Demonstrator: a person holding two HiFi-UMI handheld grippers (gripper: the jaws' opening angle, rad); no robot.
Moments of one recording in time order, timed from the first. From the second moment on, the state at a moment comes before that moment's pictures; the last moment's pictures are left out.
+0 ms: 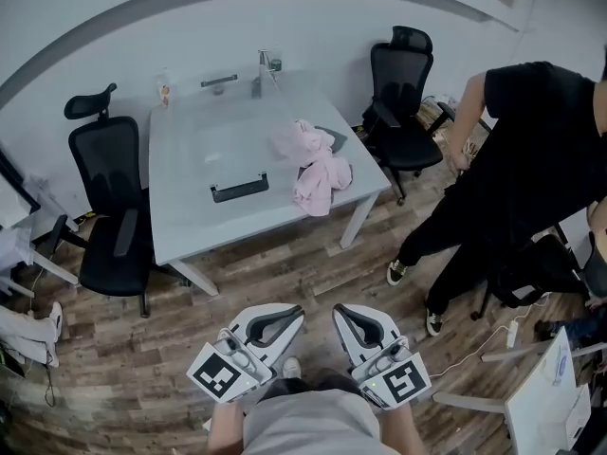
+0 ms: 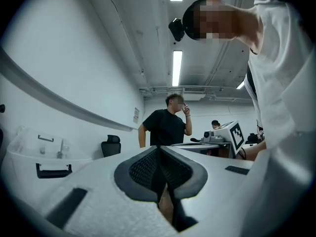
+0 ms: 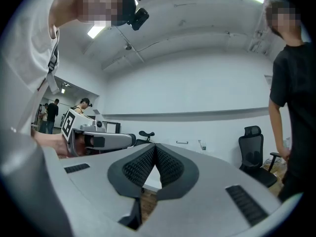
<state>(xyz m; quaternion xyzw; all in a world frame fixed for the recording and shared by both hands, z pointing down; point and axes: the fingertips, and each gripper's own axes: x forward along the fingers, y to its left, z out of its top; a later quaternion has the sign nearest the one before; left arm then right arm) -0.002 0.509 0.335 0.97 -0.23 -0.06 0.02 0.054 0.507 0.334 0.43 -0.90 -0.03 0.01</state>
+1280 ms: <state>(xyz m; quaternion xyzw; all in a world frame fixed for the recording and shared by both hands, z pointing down) 0.076 0.234 0.325 0.96 -0.26 -0.03 0.02 0.131 0.227 0.327 0.40 -0.92 -0.02 -0.01</state>
